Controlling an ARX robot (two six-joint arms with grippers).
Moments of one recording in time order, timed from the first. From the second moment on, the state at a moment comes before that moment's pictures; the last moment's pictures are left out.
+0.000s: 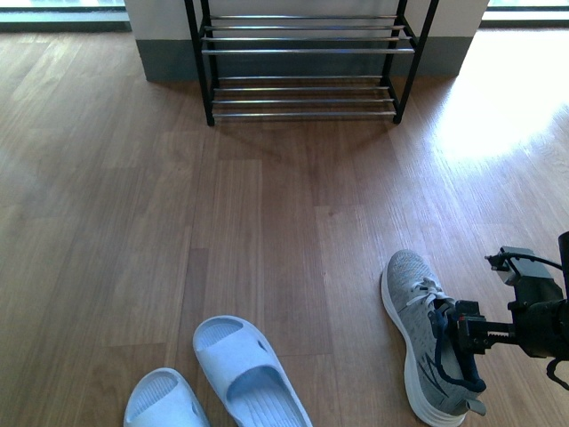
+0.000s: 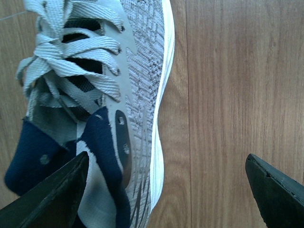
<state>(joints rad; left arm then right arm) -0.19 0.56 0.34 -0.33 -0.67 -0.08 -0.12 2.63 0.95 0.52 -0.13 -0.07</state>
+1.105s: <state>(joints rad) -0.19 0.56 0.34 -0.33 -0.67 -0.08 -0.15 2.27 0.77 0.48 -0.14 -0.11</state>
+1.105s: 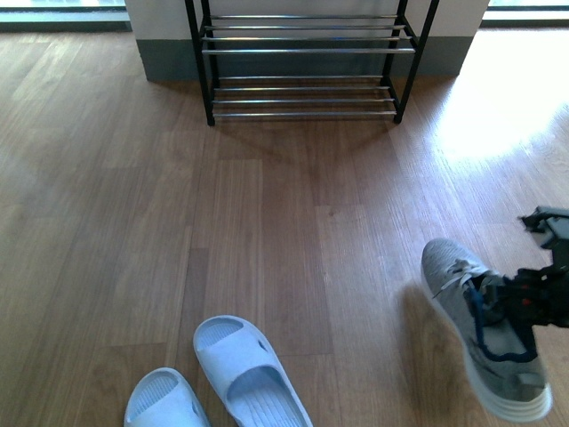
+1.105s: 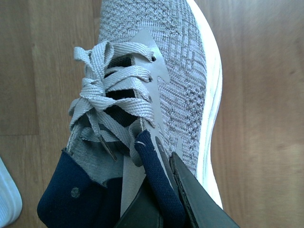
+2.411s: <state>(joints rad) -0.19 0.56 0.34 -0.33 -0.68 -0.08 -0.19 0.81 0.29 0.20 -0.21 -0.45</state>
